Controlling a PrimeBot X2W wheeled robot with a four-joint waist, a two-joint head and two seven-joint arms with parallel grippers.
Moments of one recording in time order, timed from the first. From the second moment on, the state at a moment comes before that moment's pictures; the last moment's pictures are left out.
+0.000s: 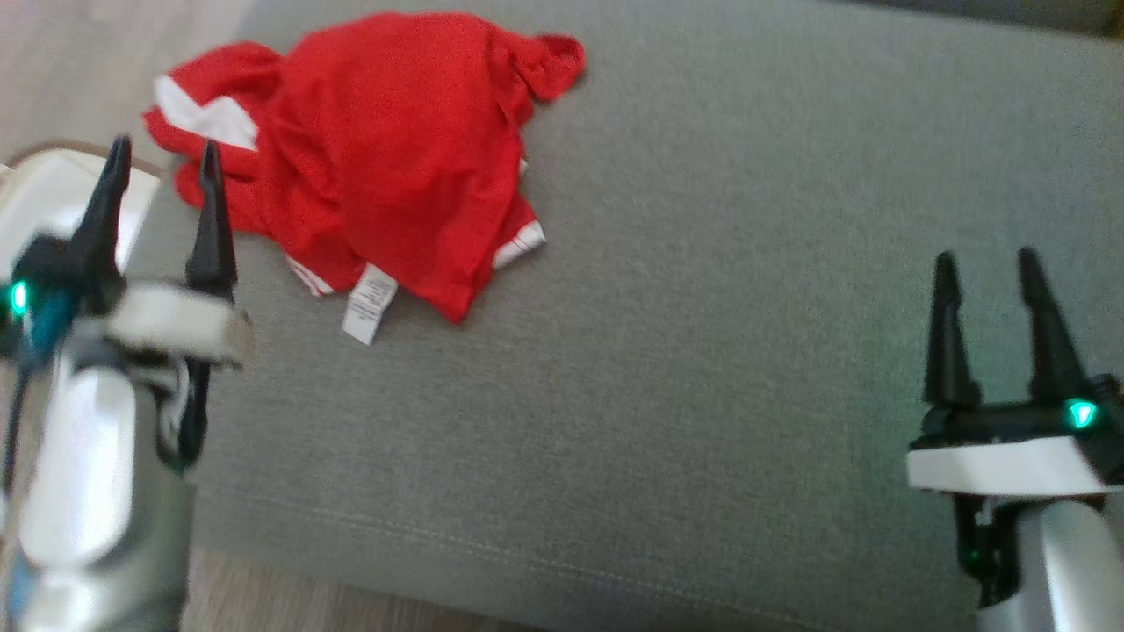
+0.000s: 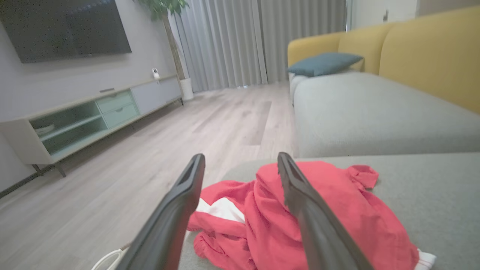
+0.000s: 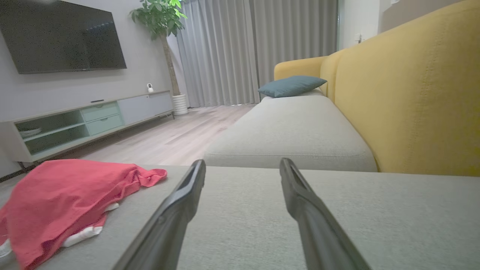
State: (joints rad) left arm -0.41 0.20 -0.04 0.29 -0.08 -0.04 -0.20; right arm -0.07 -0.04 -0.06 0.03 0.11 0.12 -0.25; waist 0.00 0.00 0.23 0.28
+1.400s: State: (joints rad) left arm -0.96 0.31 -0.15 0.85 -0.21 -0.10 -0.23; right arm -0.13 -0.04 -0.01 0.02 0.15 0.12 -0.26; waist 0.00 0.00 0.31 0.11
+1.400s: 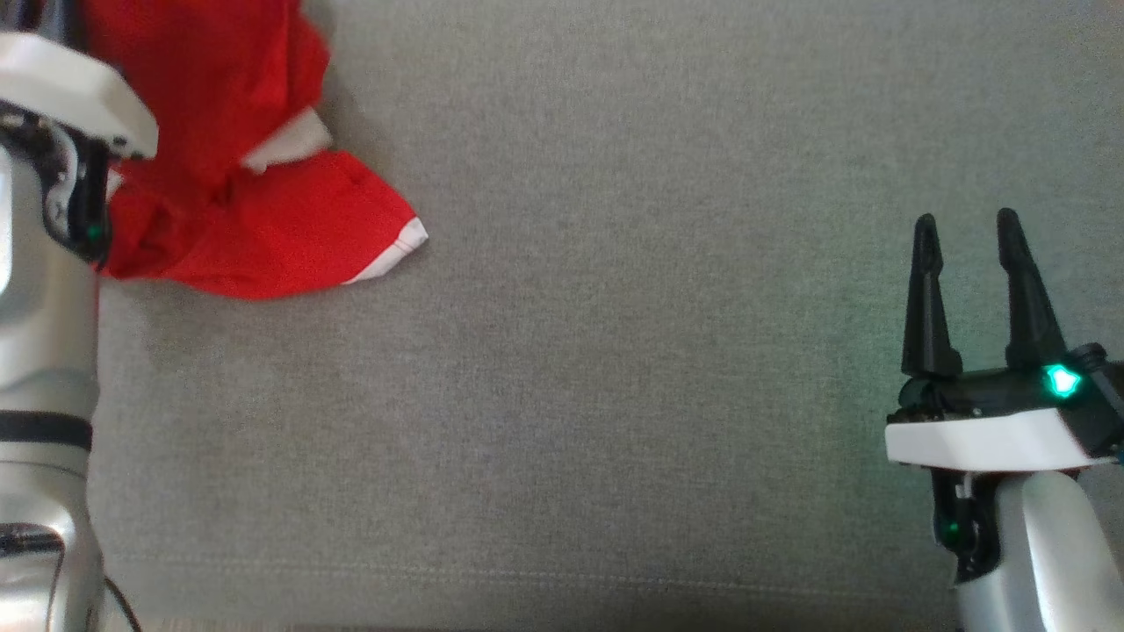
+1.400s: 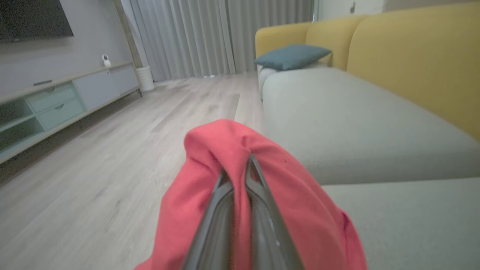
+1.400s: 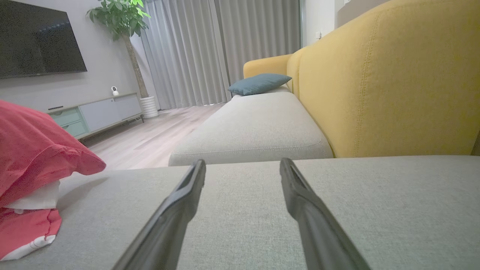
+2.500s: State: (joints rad) left arm -0.73 0.06 -0.47 0.22 -0.23 -0.02 -0.04; right arm -0.11 -0.04 0.08 0.03 0.27 0.12 -0.26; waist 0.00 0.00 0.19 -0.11
